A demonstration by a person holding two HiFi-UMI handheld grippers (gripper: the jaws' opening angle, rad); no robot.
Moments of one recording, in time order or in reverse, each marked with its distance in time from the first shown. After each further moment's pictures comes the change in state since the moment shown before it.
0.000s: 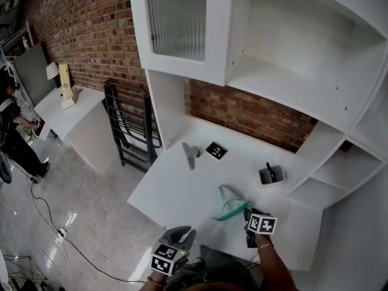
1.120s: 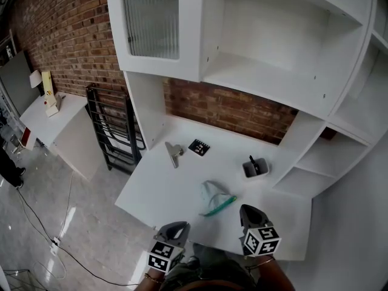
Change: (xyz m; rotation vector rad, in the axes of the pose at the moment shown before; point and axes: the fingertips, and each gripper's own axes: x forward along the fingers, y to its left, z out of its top) left arm 0.013 -0.021 0.013 0.101 -0.045 -0.038; right arm -0.156 0.077 0.070 -0.200 -0.404 0.095
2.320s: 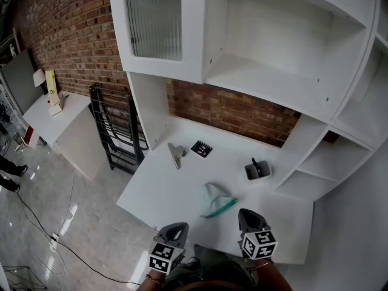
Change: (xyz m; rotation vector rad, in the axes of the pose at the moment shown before) left arm 0.000 0.005 -0.002 -0.011 -0.008 0.047; right arm 0.004 0.006 -0.013 -0.046 0.031 0.020
